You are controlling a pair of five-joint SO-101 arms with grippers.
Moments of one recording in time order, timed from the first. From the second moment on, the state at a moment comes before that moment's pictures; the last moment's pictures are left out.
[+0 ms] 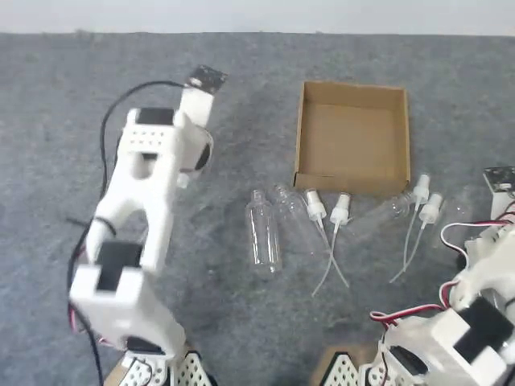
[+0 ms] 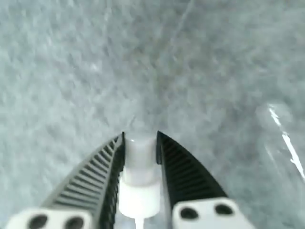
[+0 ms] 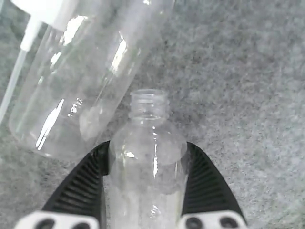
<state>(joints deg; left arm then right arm) -1.9 10.7 8.1 70.9 -14.5 44.8 -2.0 32.0 58.3 48.7</state>
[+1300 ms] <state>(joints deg) 1.8 -31.9 62.9 52.2 -9.5 44.0 -2.7 30.8 65.6 45.8</state>
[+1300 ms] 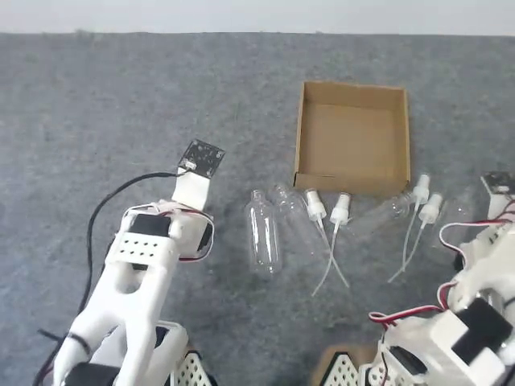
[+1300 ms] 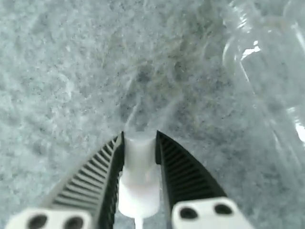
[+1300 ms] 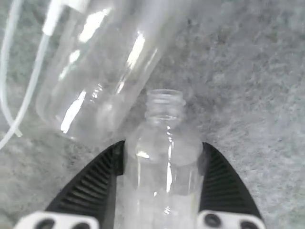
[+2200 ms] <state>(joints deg) 1.9 -31.9 62.9 52.2 -9.5 41.1 -2.7 27.8 69.5 50.9</state>
